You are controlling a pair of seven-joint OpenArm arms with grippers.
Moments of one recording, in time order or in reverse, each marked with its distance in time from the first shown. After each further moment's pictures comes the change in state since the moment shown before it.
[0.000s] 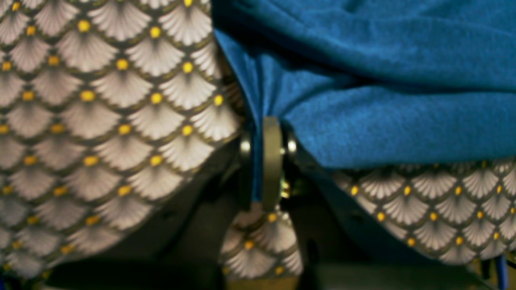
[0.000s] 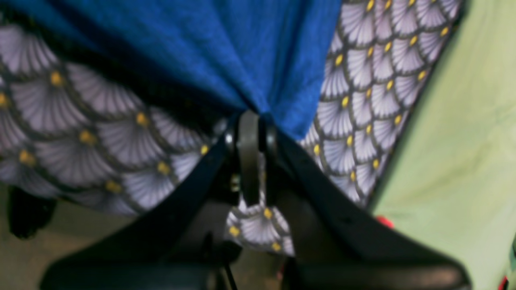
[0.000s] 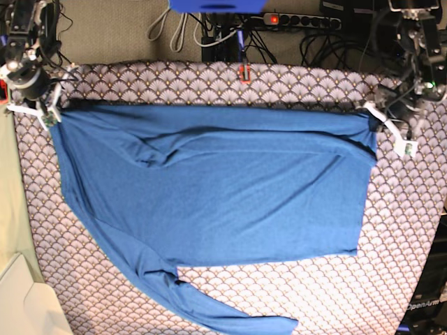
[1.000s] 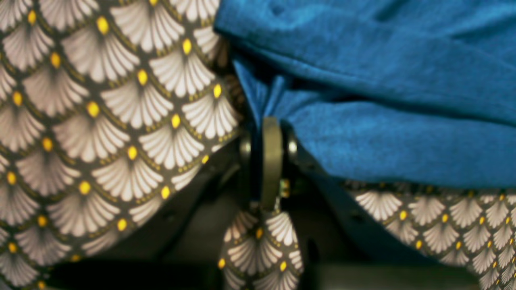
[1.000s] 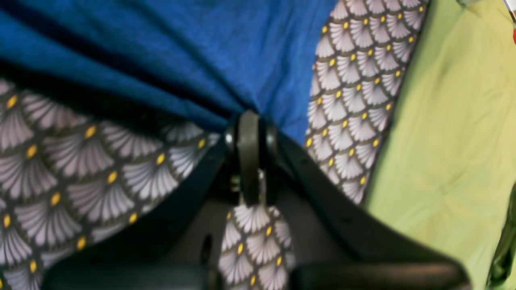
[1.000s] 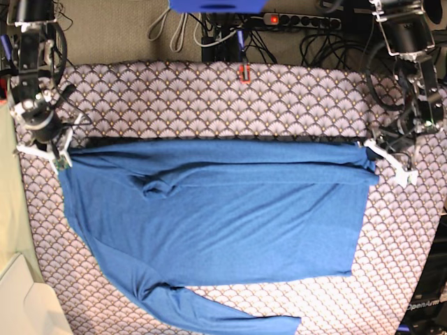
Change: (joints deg) left arm -16.5 2.0 0.1 -16.9 0.2 0.2 0.1; right arm 12.2 5.0 -13.3 -7.0 0.4 -14.1 0.0
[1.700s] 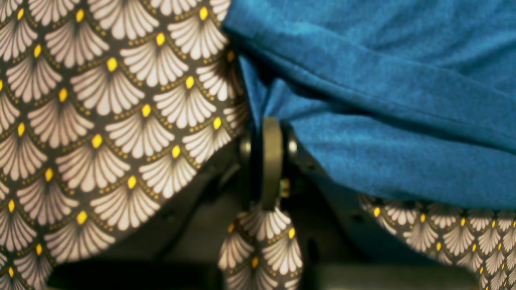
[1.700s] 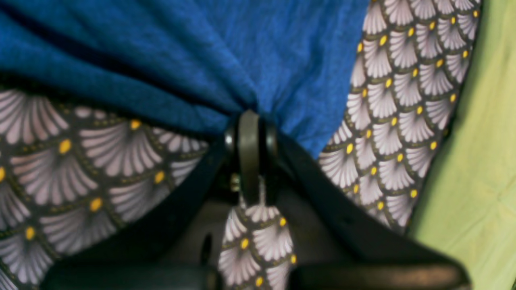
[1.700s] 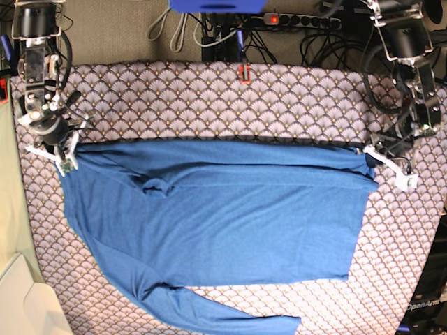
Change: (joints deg) left arm -1.9 0.5 0.2 -3.7 0.4 0.0 -4.1; right arm 6.1 -0.2 -3.0 -11.6 0.2 -0.1 0.9
